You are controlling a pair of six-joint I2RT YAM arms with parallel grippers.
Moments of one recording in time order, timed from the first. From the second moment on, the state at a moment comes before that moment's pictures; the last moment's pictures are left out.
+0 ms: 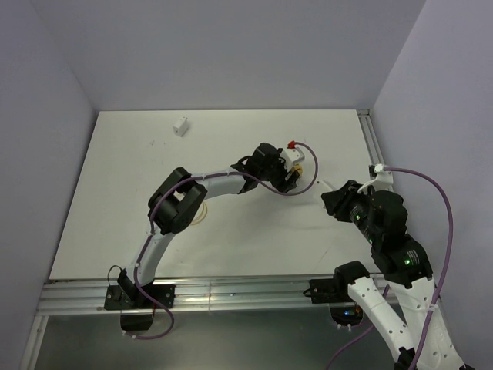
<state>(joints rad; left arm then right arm) -0.83 2.27 1.61 0.19 0.30 0.14 0.29 0.47 0.87 -0.79 0.04 0.51</state>
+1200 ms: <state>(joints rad) -0.79 2.25 1.54 0.24 0.40 0.09 0.29 0.47 0.86 -0.78 0.01 0.51</state>
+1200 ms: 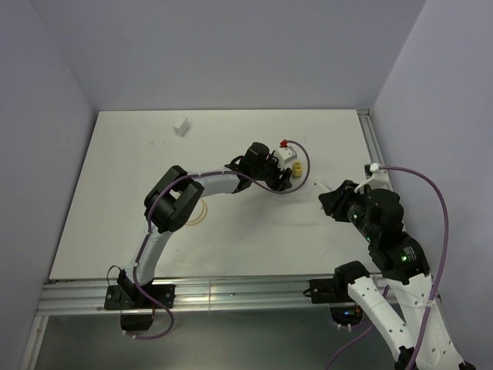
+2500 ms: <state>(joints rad) -0.72 1.66 1.21 -0.10 0.55 -0.77 0.29 0.89 1.11 -0.90 -0.40 0.14</state>
